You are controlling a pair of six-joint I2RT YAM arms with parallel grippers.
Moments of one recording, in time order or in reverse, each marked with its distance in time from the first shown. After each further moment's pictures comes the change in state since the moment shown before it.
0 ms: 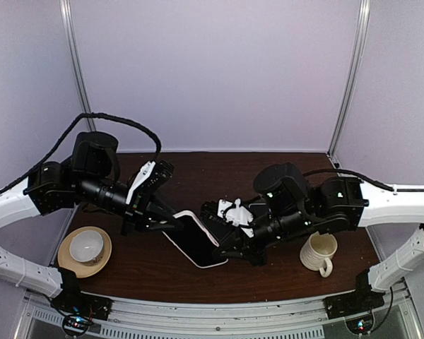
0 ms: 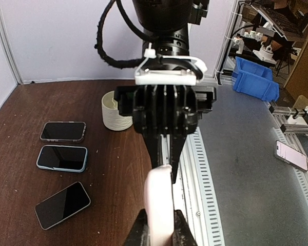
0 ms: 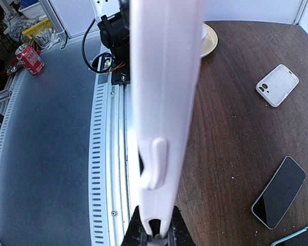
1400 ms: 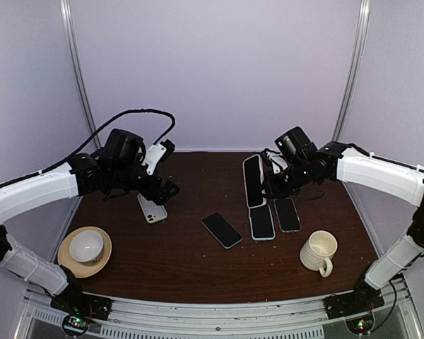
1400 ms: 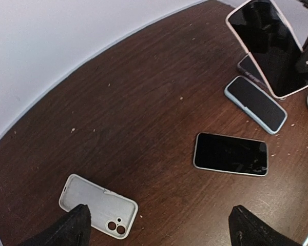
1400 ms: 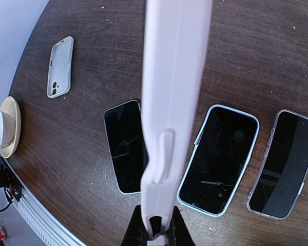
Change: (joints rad) left arm 0.262 0.222 -0.013 0.092 -0.647 -0.134; right arm -0.585 0.135 0.047 -0.140 0.101 0.476
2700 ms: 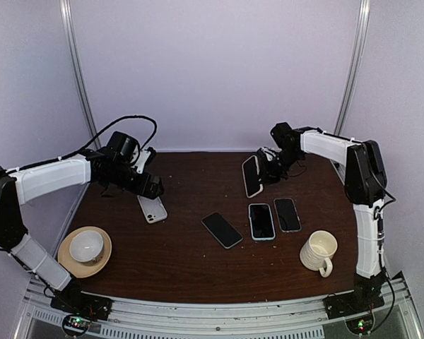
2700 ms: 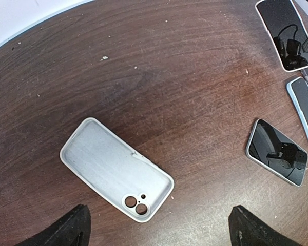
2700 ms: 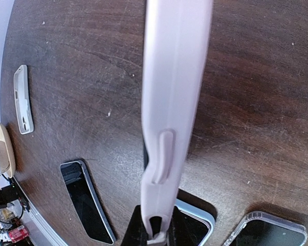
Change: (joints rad) left arm 0.270 0.205 0.024 -0.080 0.108 -0.171; right arm -0.331 0.699 0.629 -0.237 -0.314 -0.233
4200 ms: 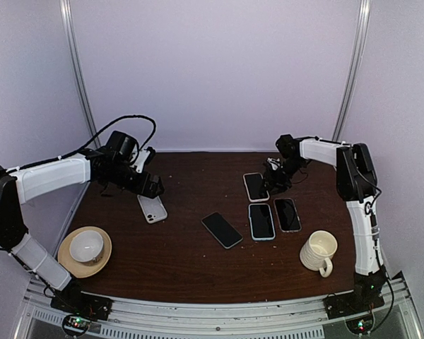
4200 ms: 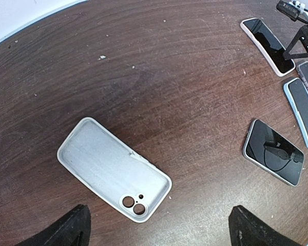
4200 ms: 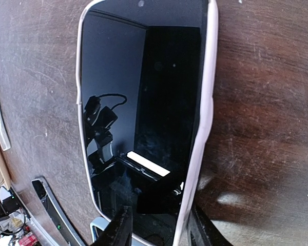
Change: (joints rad) left arm 0.014 0.006 0.008 -0.004 0.030 -0.003; right arm -0.081 0.173 0.057 -0.016 -0.037 -0.006
